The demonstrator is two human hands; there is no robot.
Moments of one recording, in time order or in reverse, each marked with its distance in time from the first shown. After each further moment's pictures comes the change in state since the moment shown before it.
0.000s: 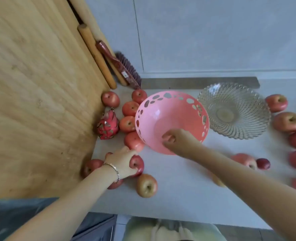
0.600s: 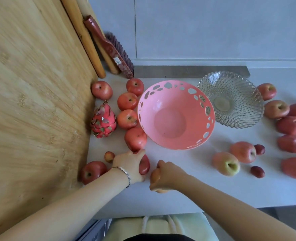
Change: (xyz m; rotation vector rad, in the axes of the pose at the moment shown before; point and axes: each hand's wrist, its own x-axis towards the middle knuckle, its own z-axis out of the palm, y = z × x) left_hand 0.014 -0.012 0.010 0.194 -0.060 0.140; right_hand -0.004 -0.017 0.105 -0.330 -0.419 0.282
